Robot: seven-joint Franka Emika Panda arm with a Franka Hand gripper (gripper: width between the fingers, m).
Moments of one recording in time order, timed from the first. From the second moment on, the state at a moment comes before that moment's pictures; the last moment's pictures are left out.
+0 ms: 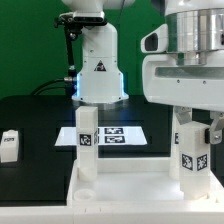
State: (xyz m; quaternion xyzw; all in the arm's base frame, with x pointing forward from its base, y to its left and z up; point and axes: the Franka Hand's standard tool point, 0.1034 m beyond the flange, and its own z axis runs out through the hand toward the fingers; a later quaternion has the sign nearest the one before) arm 0.633 0.115 0.110 -0.84 0.54 -0.04 0.06
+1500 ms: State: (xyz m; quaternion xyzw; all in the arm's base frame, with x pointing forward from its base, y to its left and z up) arm 0.637 0.115 0.107 -0.84 0.53 -0.04 0.09
